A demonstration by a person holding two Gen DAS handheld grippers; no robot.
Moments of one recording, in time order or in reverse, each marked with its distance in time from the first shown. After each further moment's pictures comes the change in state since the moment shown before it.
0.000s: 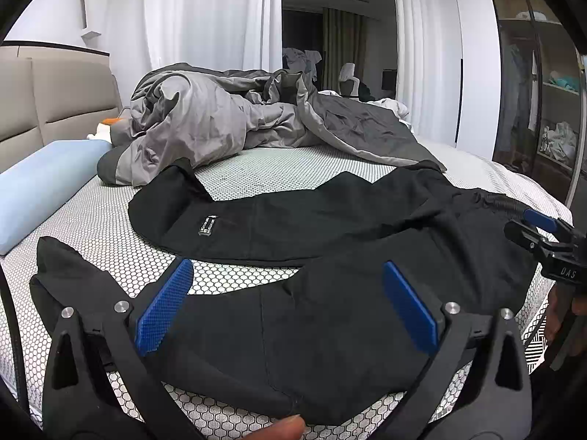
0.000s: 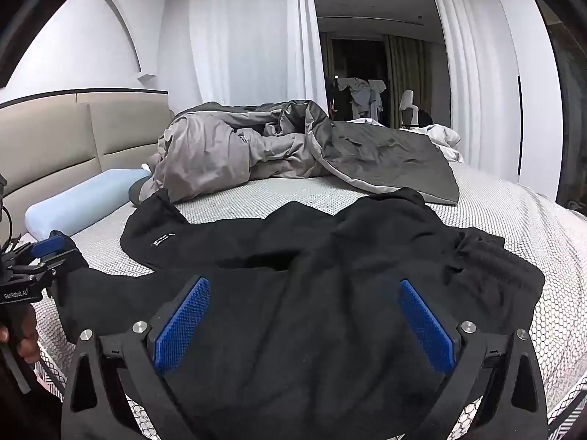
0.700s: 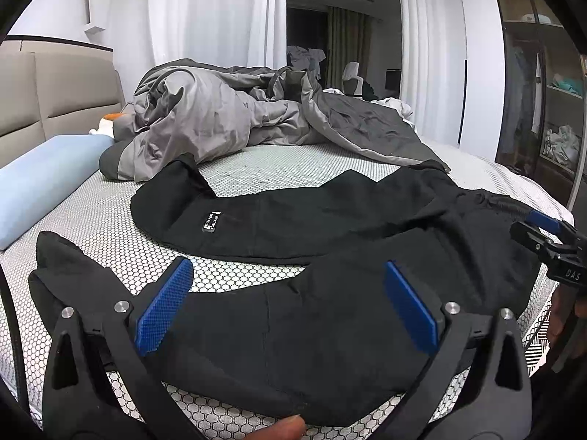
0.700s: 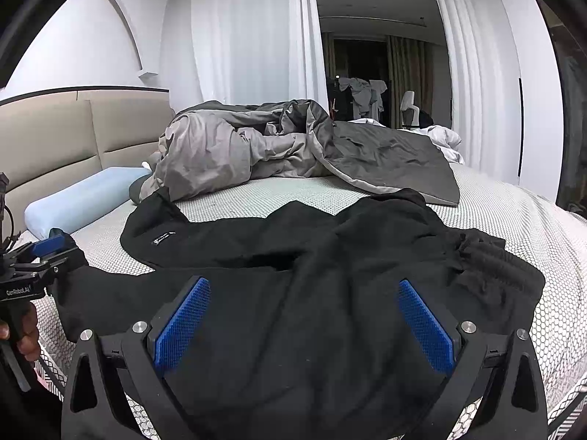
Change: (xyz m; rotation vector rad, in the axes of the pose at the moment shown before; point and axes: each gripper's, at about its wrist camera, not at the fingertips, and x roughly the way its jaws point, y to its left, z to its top) left arm 0.000 0.002 0.008 -0.014 0.015 0.017; right arm 0.000 0.004 -0.001 -0.007 -0.002 0.001
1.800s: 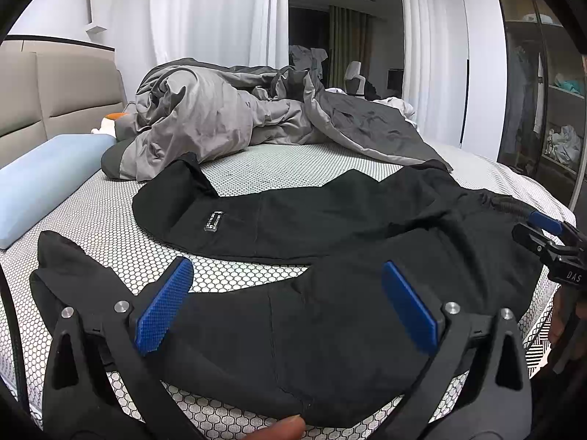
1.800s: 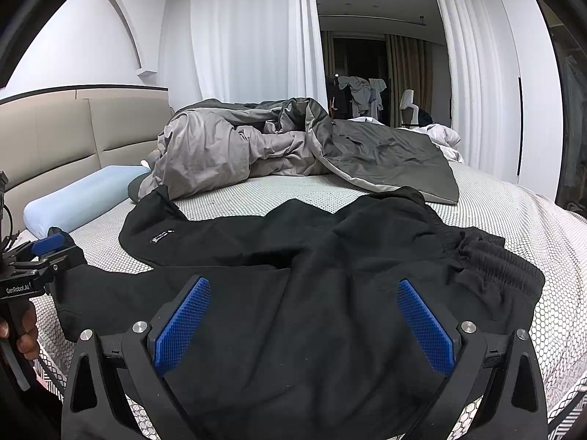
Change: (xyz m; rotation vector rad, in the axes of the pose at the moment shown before) left arm 0.002 0.001 -0.002 -0.004 -0.004 0.000; right arm 0.002 0.000 -0.004 0.004 0.004 -0.003
